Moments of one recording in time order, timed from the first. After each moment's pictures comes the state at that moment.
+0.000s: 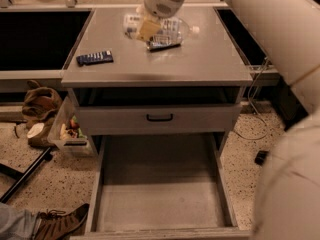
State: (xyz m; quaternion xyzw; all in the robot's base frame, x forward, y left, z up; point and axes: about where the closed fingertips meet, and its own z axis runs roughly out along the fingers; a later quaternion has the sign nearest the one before) arm 0.707 0.023 0.977 -0.67 0.65 -0.02 0.35
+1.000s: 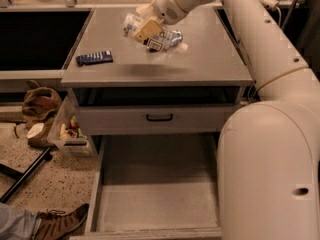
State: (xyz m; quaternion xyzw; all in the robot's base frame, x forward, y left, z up) arm 0.756 0.034 0.950 -0.62 0.65 0.16 0.40
